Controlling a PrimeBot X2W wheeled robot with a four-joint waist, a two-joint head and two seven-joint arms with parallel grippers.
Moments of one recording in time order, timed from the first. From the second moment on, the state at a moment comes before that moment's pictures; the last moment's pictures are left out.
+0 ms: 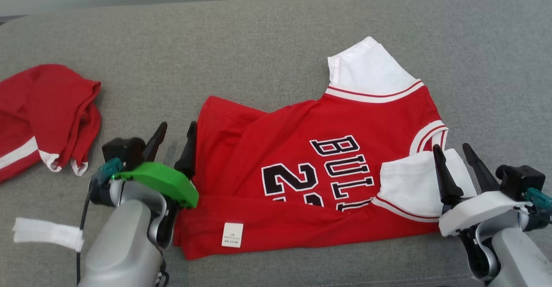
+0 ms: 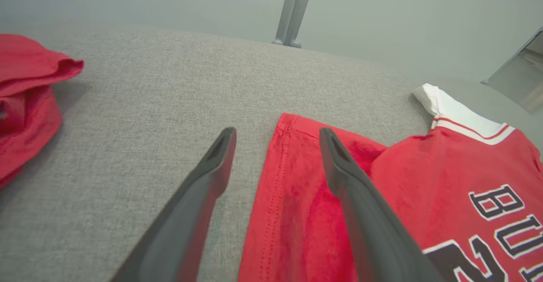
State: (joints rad) left arm -0.49 0.13 -0.32 0.69 -0.53 -0.13 -0.23; right arm -0.21 -0.26 0.14 0.39 0.47 0.13 -0.26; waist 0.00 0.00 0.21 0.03
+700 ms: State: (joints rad) left arm -0.78 0.14 -0.44 1.05 -0.59 -0.13 -0.24; right arm -0.29 -0.27 0.17 0.35 0.47 0.13 -0.26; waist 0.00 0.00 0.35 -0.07
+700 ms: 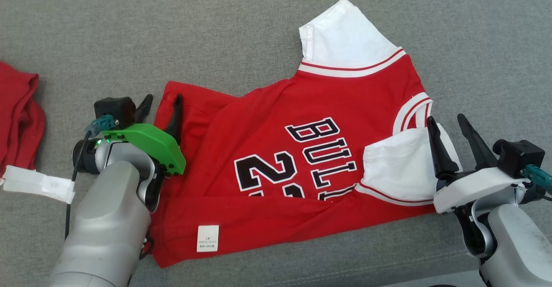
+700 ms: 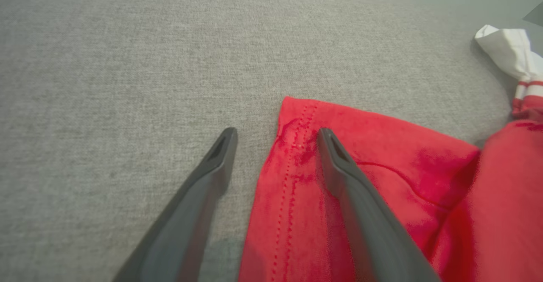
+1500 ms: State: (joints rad) left arm -0.73 0.10 -0.31 0.81 -0.53 -0.10 -0.26; right arm -0.67 -0.35 0.23 0.50 0.43 0.13 -0.13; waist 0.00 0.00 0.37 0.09
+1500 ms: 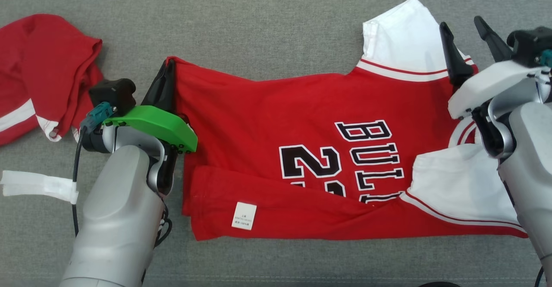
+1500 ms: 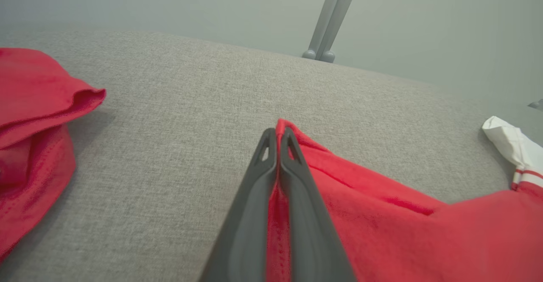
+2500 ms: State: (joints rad) left arm -0.79 0.05 -0.32 0.76 -0.50 -0.11 -0.26; right arm -1.05 -0.36 0.16 0.93 0.33 0.13 -0.01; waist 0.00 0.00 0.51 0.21
